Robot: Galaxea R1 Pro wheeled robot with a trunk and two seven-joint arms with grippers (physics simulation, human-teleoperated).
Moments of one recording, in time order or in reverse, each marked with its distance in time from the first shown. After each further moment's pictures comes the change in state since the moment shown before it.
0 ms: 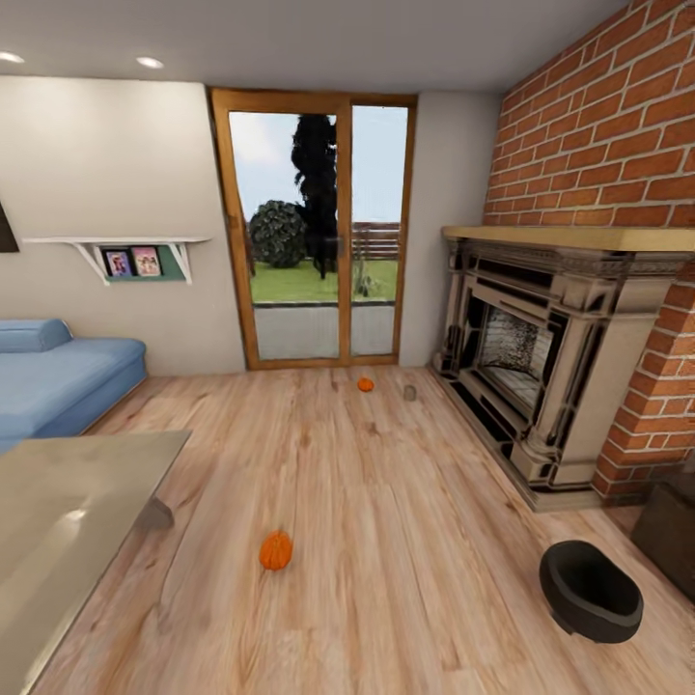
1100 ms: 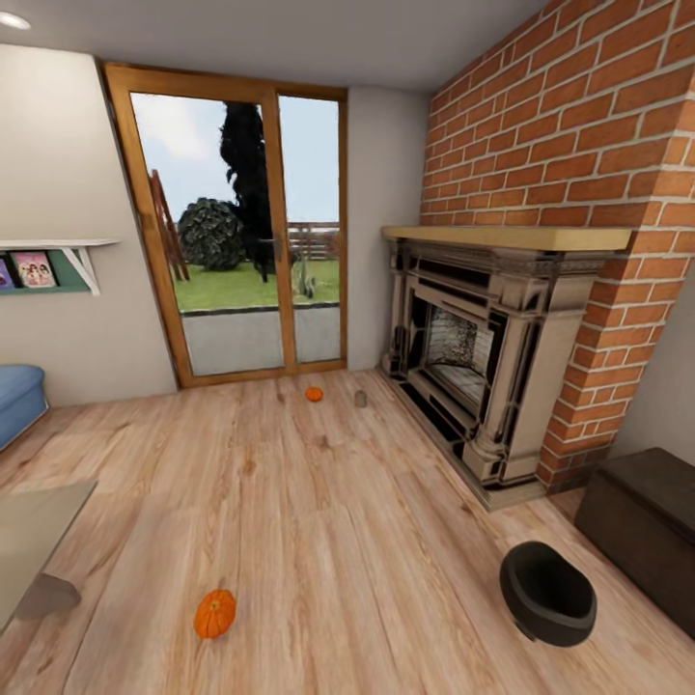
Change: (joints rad) left arm 0.000 0.003 -0.001 0.000 0.000 0.000 0.005; right arm 0.000 0.001 -0.002 0.000 -0.001 0.000 0.000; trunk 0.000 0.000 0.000
